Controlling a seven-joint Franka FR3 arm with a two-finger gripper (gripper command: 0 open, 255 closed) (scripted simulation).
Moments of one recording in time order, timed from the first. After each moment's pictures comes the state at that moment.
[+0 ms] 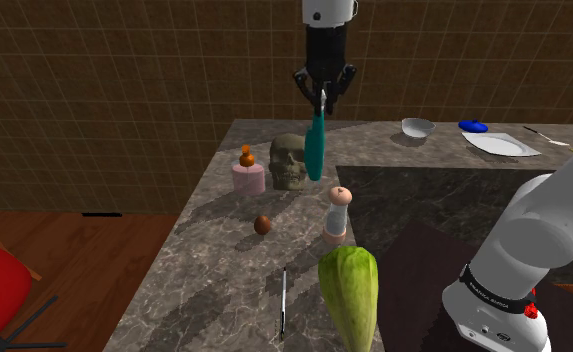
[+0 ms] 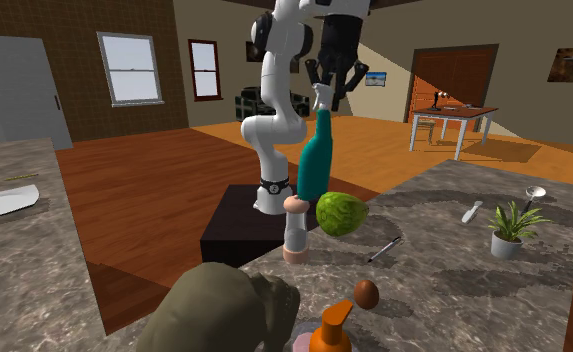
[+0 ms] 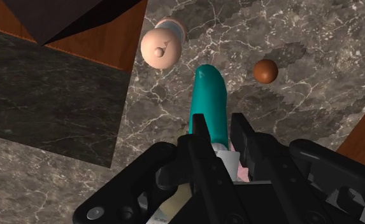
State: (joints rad) arm -0.11 -0.31 0.41 -1.85 0.00 1.55 0.81
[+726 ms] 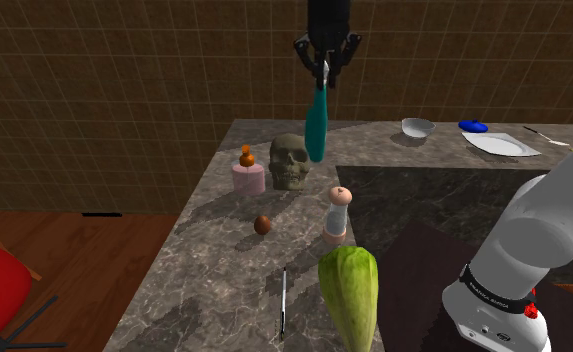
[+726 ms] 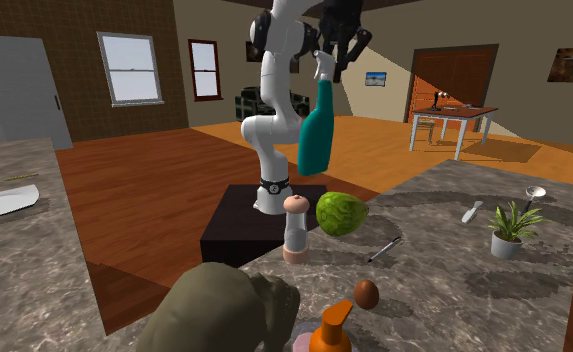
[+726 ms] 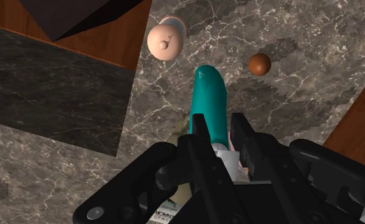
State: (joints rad) arm -0.12 -0.26 0.41 -1.65 -0.02 1.39 0.81
